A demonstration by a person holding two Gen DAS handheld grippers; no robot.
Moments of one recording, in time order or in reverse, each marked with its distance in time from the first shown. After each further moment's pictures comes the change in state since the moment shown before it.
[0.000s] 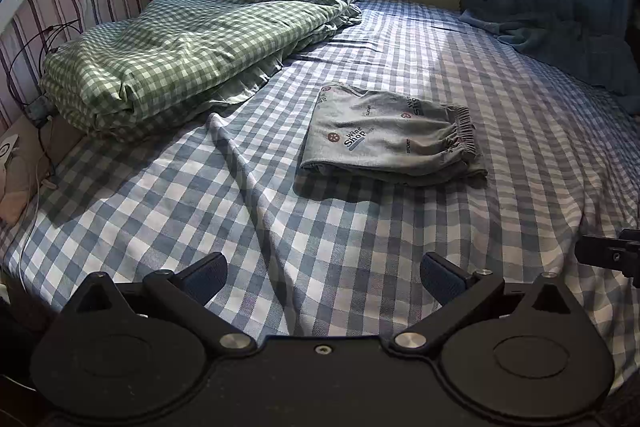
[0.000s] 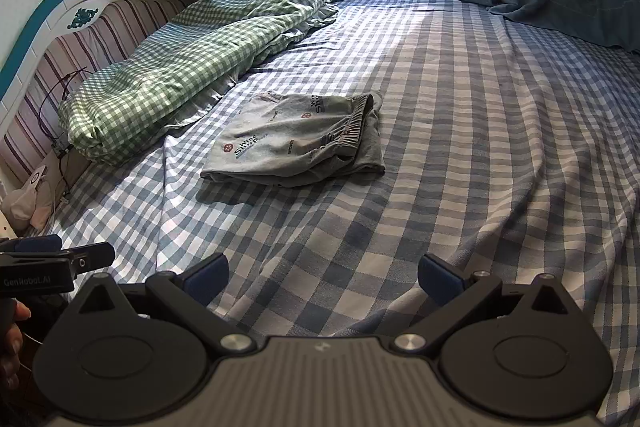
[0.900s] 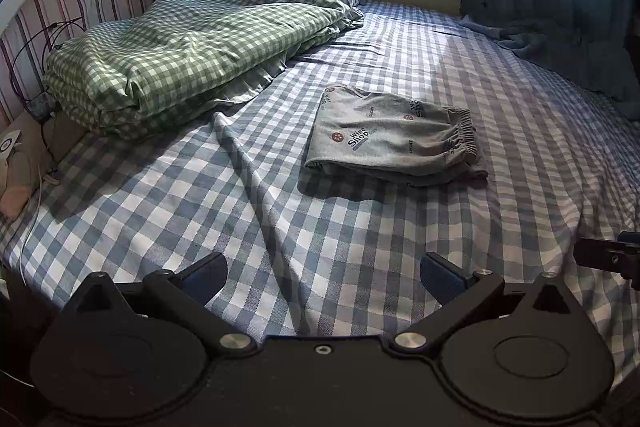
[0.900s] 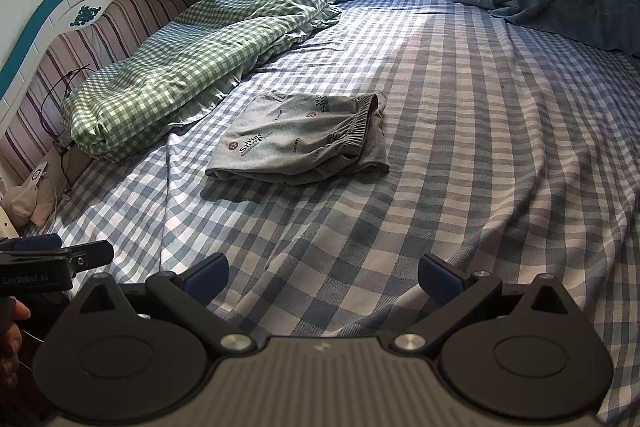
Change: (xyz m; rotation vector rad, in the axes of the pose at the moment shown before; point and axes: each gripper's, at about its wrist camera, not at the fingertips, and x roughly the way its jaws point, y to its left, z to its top) left arm -0.006 0.002 -0.006 -0.018 -0.007 0.005; right arm -0.002 0.007 -0.004 -0.011 -0.005 0.002
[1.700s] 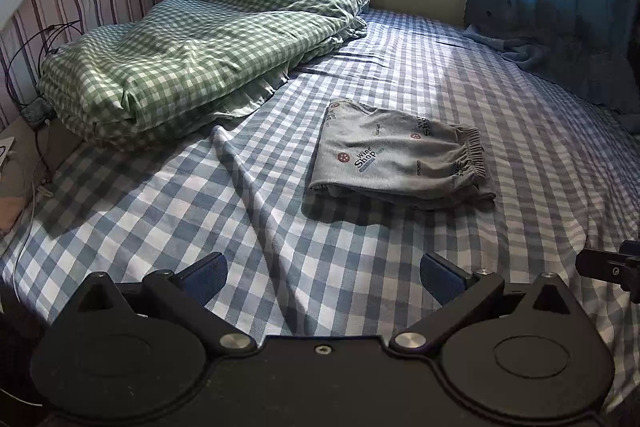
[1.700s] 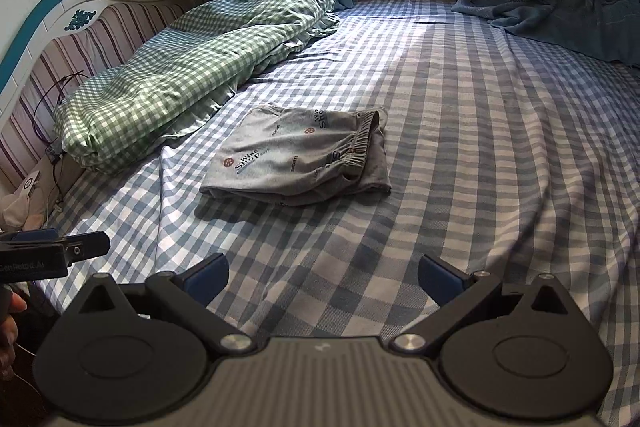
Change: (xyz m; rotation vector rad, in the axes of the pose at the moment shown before) left arm 0.015 0.010 0.019 -0.014 -0.018 -0.009; right arm 0.013 0.004 0.014 -0.015 -0.022 -0.026
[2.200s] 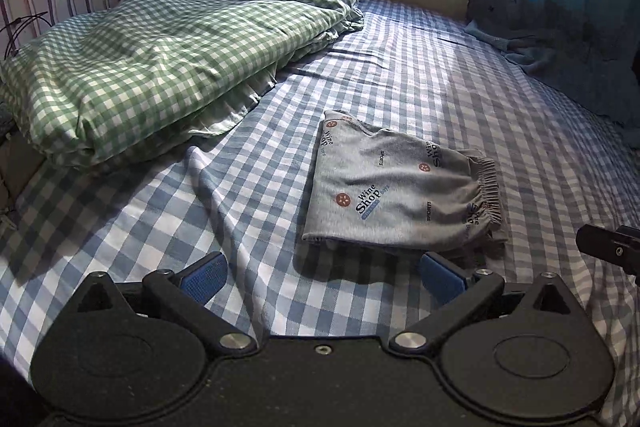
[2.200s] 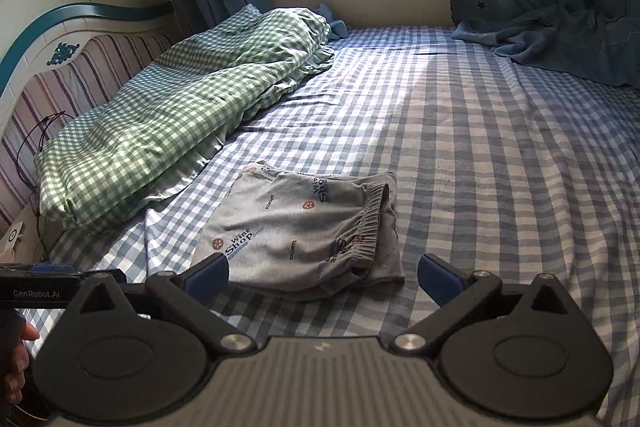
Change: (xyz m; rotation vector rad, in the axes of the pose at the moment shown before) left arm 0.064 0.016 0.075 -0.020 0.052 -0.056; right arm 0.047 0.011 0.073 0.021 -0.079 -0.004
